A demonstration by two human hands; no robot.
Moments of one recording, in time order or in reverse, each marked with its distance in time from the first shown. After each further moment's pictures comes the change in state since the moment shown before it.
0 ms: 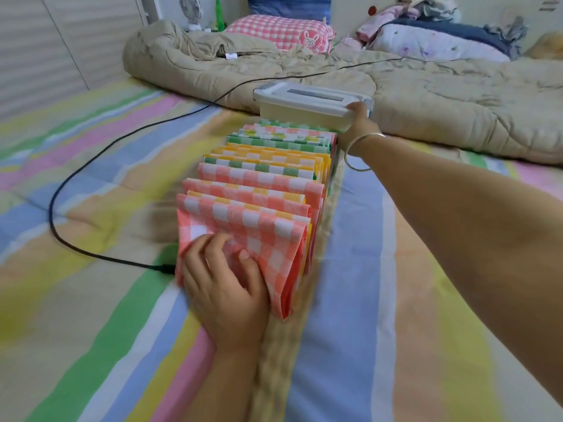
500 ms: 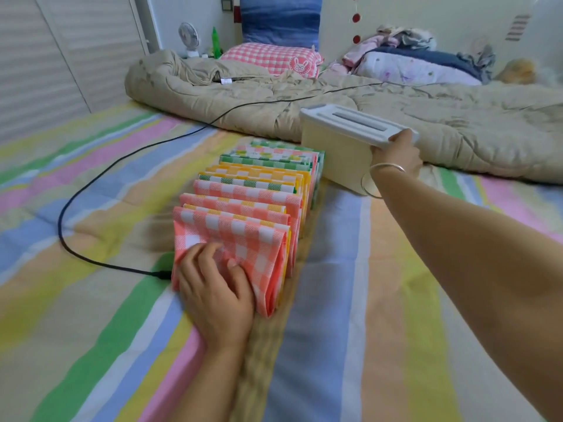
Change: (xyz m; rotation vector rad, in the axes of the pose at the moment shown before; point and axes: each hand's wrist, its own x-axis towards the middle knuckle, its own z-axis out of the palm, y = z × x) left_hand 0.001 -0.002 -0.004 0.022 -0.005 0.040; right_hand -0.040 0.048 -0.058 0.145 0.412 0.326
